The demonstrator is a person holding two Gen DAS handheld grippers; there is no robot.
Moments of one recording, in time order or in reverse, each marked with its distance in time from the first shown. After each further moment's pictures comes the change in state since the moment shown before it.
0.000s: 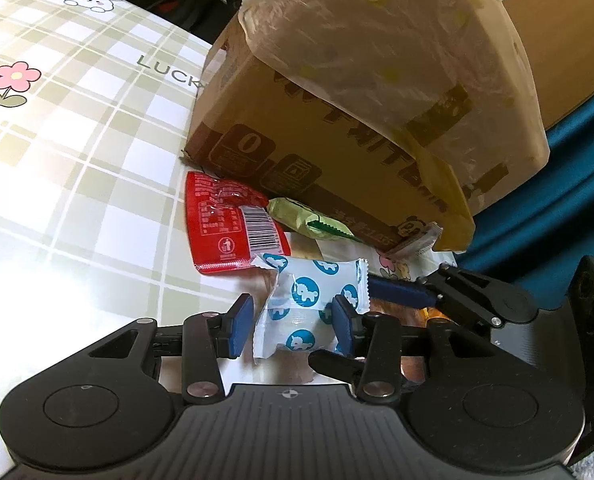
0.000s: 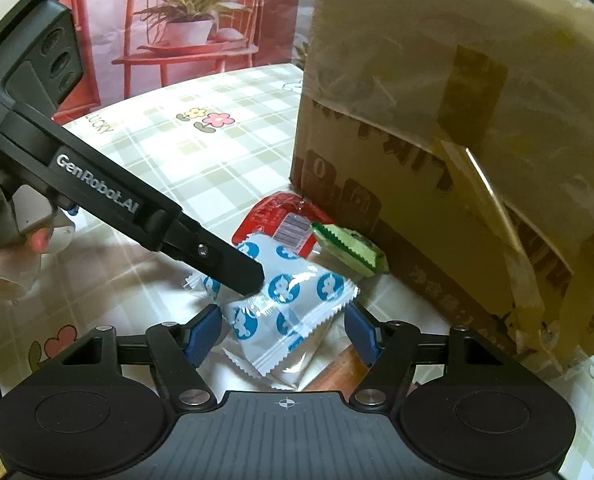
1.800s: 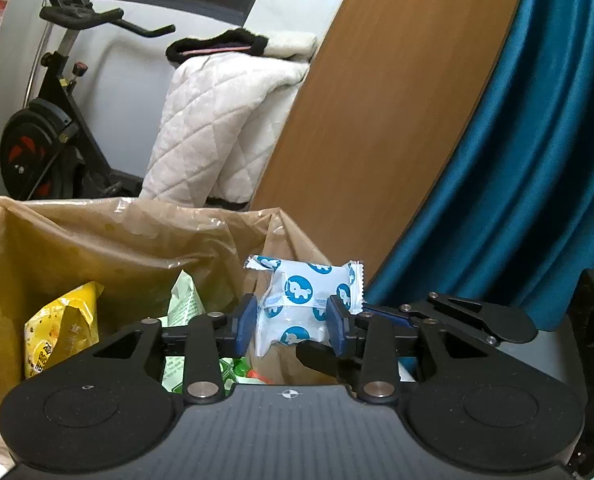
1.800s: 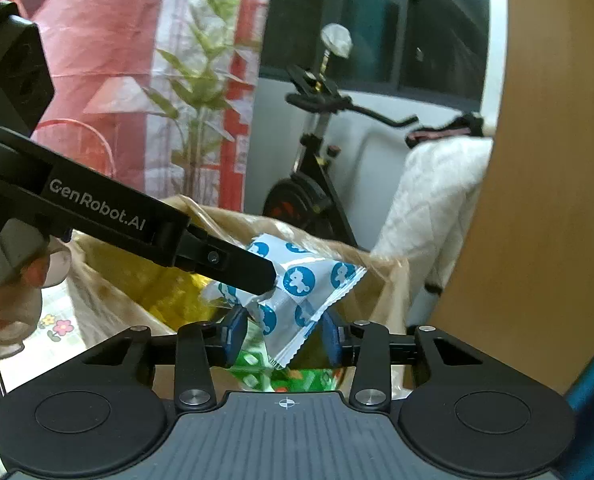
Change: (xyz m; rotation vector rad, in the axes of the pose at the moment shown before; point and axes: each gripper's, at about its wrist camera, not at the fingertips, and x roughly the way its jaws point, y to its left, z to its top) left arm 0.016 -0.217 0.153 0.450 -0.188 -0.035; right arm -0.142 -0.171 0.068 0.204 -0.379 -0.317
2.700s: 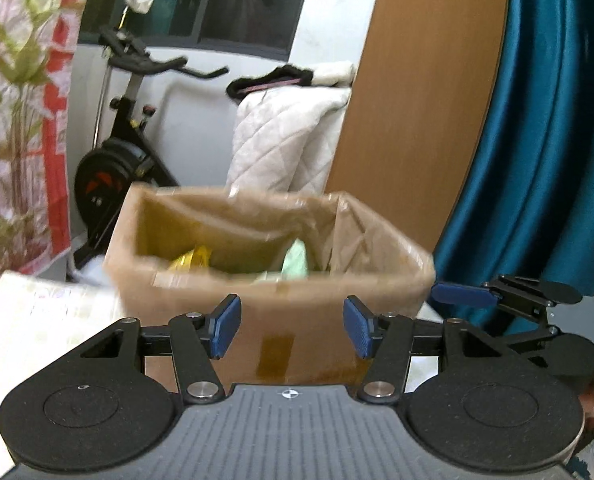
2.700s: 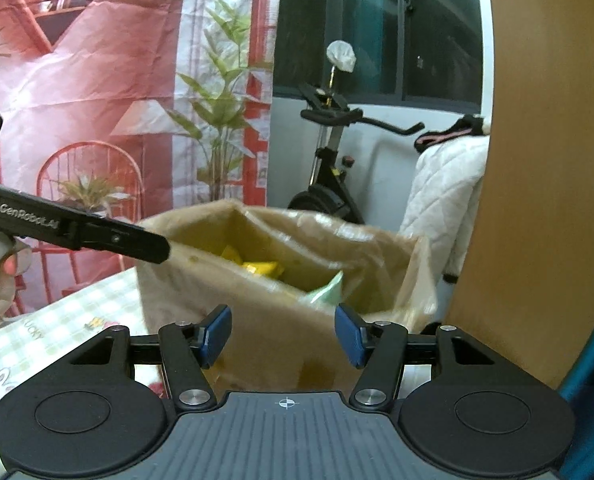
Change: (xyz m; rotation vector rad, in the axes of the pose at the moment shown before) left arm -0.118 0.004 -0.072 0.072 -0.082 0.209; right arm -0.075 0.054 -0.048 0.049 -0.064 0.071
